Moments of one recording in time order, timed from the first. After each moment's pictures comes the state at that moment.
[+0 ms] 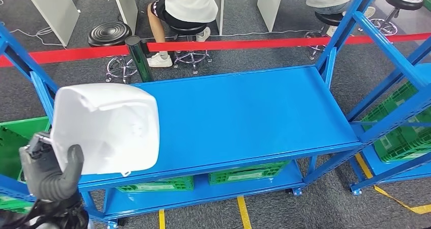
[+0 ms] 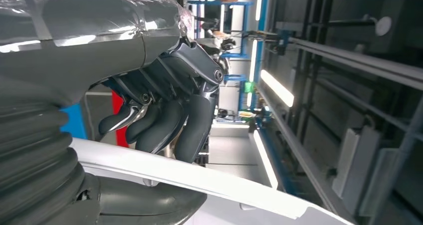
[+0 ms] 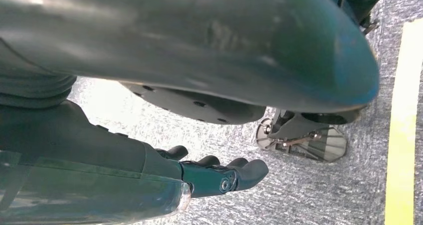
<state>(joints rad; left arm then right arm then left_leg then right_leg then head) -0.04 0.24 -0.54 -1.92 0.27 0.45 -0.55 -0.12 0.00 1.12 -0.19 -1.03 -0.16 -0.10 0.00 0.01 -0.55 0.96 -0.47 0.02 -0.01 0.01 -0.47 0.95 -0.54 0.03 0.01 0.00</state>
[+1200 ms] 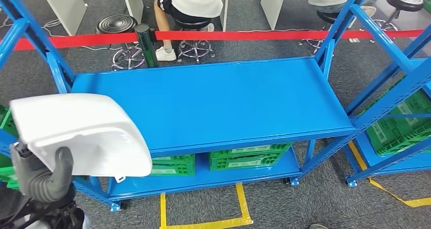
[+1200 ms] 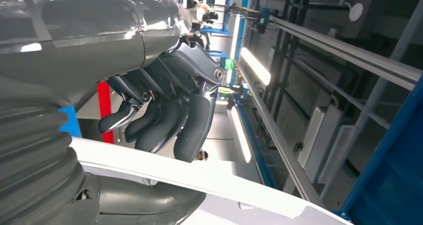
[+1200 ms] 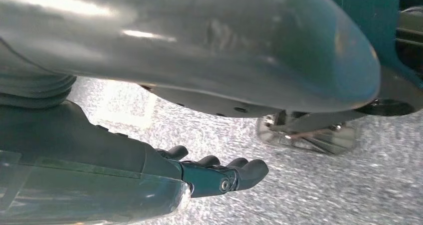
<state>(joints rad) -0.04 0.26 -0.51 -1.98 0.35 0.35 -0.57 -0.12 -0.01 1.12 -0.19 -1.04 -0.19 -0.08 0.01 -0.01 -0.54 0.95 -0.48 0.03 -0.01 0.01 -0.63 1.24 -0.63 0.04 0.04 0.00</state>
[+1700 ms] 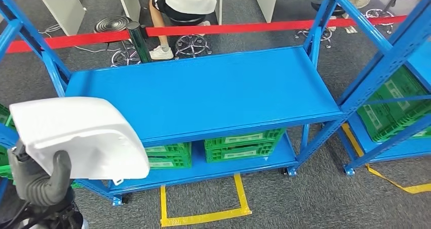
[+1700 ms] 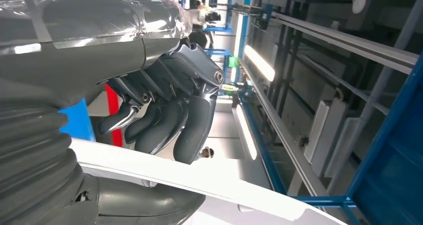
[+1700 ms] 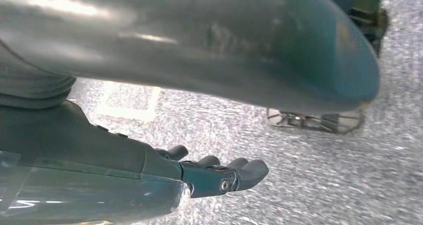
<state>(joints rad) -0.02 0.26 -0.51 -1.97 0.35 0.35 -0.58 -0.13 -0.03 1.12 -0.19 -1.04 -0.20 -0.09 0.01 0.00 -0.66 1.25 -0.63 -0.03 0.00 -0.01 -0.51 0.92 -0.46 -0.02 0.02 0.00</state>
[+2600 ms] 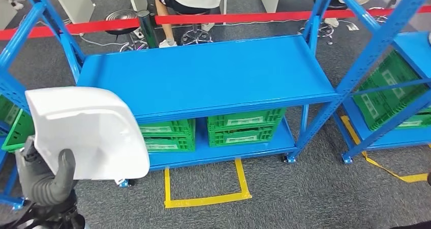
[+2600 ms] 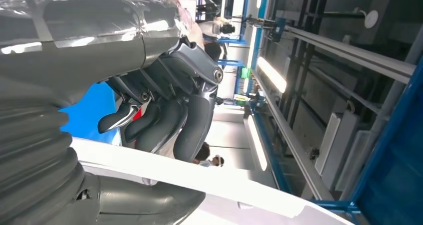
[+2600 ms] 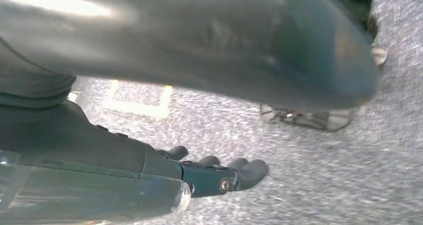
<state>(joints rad) 0.03 0.27 -0.49 -1.98 0.38 0.40 -0.57 -0.13 -0.03 1.12 -0.19 -1.01 -0.20 -0.09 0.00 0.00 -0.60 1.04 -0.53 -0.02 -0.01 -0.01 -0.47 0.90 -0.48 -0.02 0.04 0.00</state>
